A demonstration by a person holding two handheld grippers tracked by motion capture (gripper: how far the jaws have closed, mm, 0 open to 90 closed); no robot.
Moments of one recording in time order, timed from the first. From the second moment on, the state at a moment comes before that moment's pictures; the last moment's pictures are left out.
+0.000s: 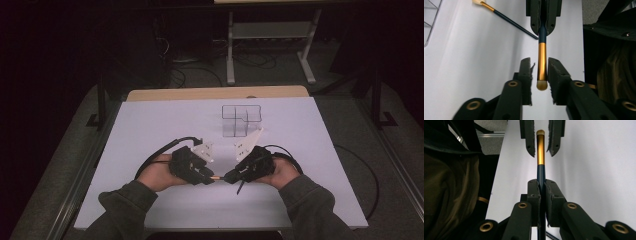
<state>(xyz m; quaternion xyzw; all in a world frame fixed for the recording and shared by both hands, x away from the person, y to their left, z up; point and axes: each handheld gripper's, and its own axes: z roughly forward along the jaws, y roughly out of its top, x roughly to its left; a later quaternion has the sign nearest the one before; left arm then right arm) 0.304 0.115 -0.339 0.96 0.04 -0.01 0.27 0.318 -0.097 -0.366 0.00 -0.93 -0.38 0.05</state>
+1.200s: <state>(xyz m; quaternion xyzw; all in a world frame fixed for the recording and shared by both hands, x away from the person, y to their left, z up) 0.302 0.109 -0.332 0.97 0.02 -0.02 0.26 0.310 -0.068 -0.359 0.02 -0.94 -0.33 0.03</state>
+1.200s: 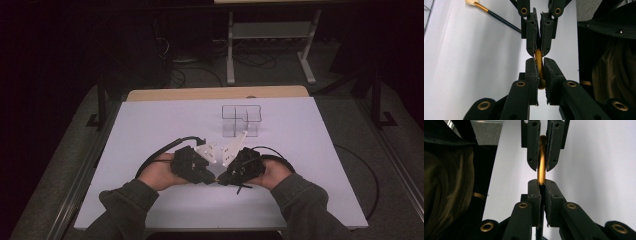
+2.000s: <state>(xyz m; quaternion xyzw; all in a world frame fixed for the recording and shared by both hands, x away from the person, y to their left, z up) 0.306 0.138 -0.338 0.94 0.10 -0.01 0.33 0.326 -0.099 -0.356 -0.05 -0.90 -0.43 0.03</state>
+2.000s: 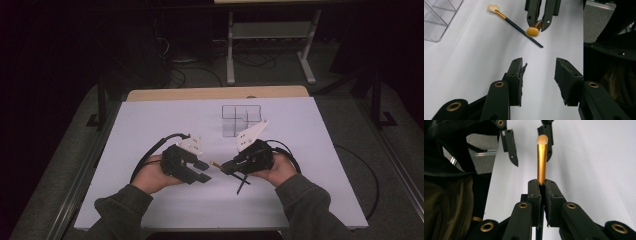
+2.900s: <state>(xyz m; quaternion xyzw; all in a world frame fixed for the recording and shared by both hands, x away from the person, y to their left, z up) 0.303 0.157 -0.357 0.91 0.14 0.00 0.39 0.343 -0.111 -0.345 -0.11 -0.87 -0.48 0.02</state>
